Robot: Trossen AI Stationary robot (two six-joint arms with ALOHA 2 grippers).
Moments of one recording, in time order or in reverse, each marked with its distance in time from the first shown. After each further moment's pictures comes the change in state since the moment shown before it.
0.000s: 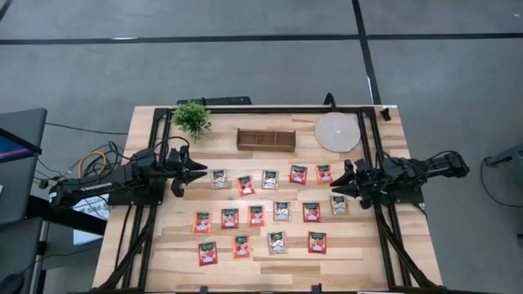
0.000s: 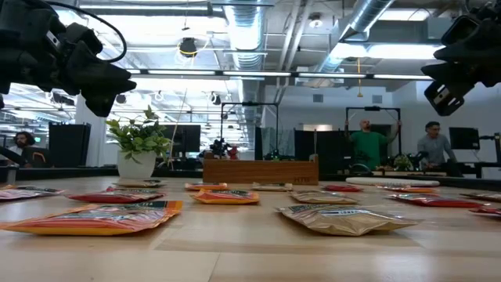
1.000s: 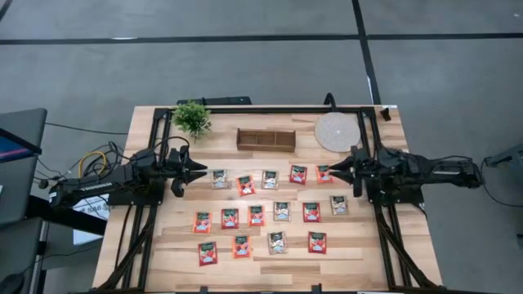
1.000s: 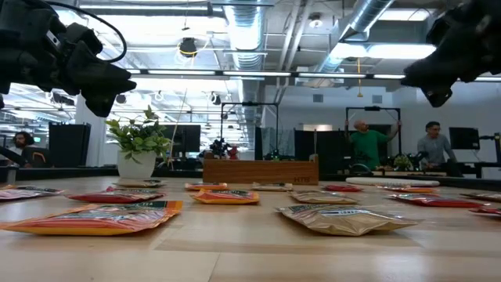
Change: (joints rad) left arm 0.000 0.000 0.000 0.000 0.000 -0.003; right arm -0.232 0.203 0.173 -0.173 0.030 -0.124
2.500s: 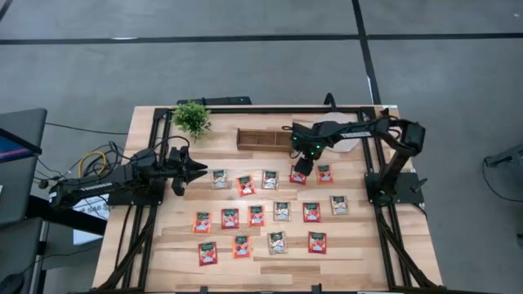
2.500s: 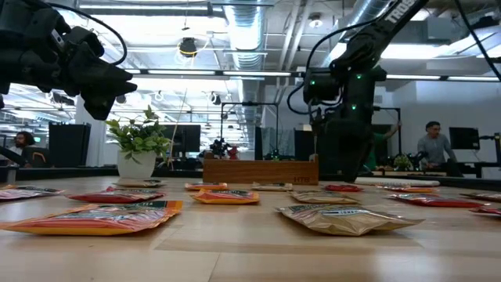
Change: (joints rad) left arm 0.000 0.000 0.000 -0.017 -0.017 -0.076; right arm -0.383 1.535 0.729 -0.307 -0.115 -0.244
